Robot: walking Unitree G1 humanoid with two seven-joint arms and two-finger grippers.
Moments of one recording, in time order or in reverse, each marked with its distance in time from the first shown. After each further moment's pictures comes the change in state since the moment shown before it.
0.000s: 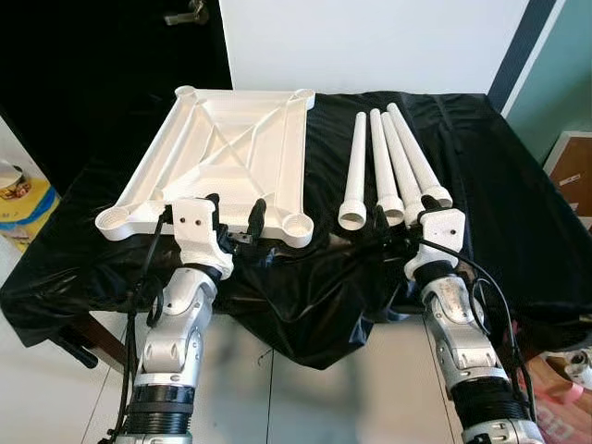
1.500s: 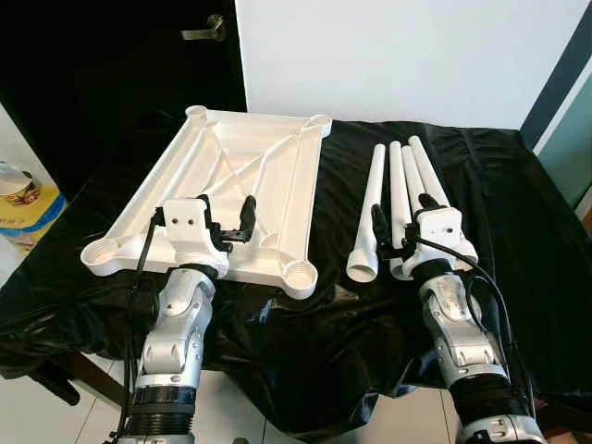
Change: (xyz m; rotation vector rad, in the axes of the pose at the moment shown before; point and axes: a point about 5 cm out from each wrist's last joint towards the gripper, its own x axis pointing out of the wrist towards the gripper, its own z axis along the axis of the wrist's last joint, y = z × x) left arm -0.002 0.004 -0.002 -0.026 0.004 0.090; right arm 0.000 0.001 -0.003 -0.006 0.006 -0.004
